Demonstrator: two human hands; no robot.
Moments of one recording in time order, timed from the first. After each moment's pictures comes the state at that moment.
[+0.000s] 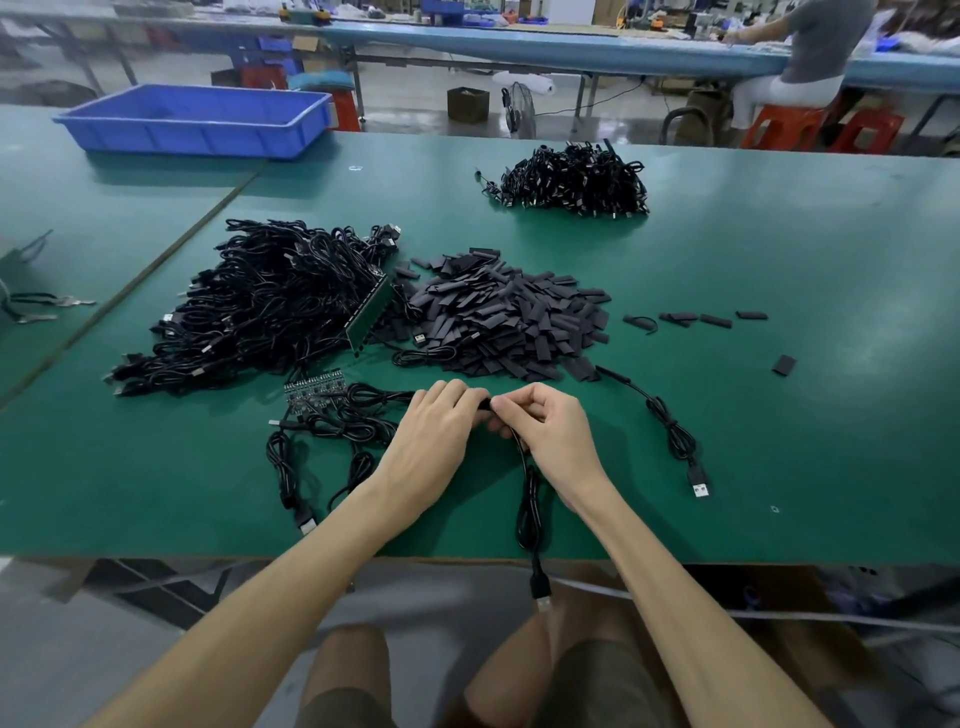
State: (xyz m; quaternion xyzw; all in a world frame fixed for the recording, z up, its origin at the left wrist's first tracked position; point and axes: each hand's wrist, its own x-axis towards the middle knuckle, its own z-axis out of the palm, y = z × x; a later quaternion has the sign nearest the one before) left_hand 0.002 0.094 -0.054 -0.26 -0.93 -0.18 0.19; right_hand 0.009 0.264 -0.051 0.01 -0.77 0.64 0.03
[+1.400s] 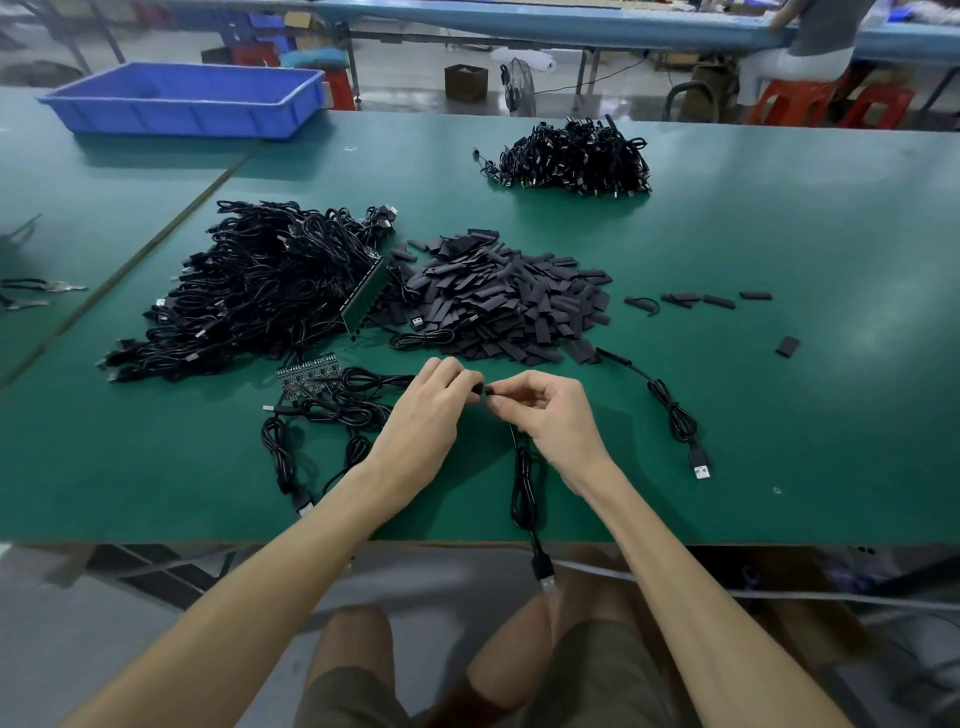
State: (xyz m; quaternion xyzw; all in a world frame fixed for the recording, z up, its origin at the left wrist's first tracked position) left_hand 0.000 0.089 -0.053 -0.28 -0.92 -0.21 0.19; right_hand 0.010 0.270 -0.050 0.04 -0.76 0.65 0.02
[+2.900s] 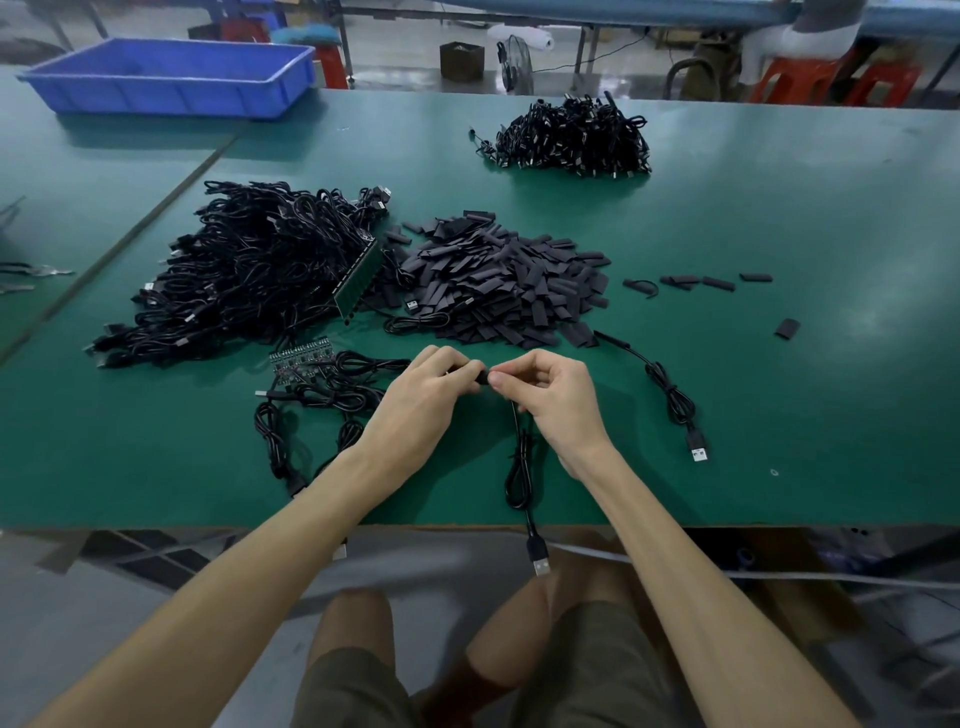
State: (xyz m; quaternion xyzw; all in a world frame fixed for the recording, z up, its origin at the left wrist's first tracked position) left_hand 0.002 0.089 -0.044 -0.30 -0.91 -0.22 0.19; right_hand 0.005 0.276 -0.052 0.02 -0.76 0.65 0.04
